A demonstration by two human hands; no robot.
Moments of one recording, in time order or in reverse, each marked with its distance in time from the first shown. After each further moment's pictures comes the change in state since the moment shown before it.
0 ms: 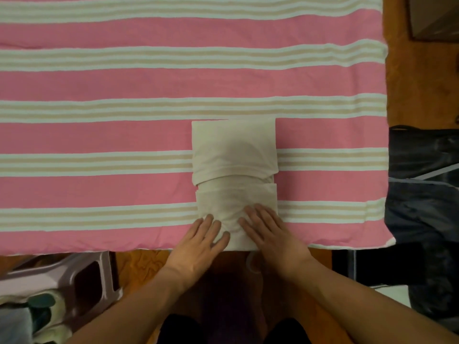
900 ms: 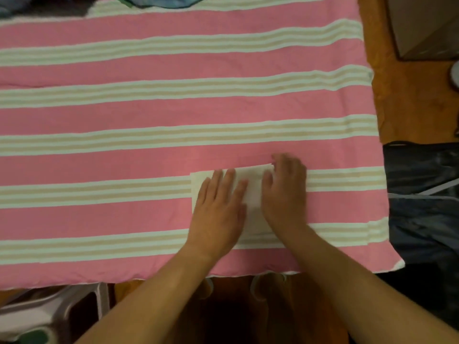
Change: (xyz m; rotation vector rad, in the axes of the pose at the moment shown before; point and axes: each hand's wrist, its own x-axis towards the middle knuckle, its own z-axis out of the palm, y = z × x) left_hand 0.088 -0.022 -0.093 -0.299 0.520 -0.307; right_hand 0.080 0.065 -0.096 0.681 0.823 0.727
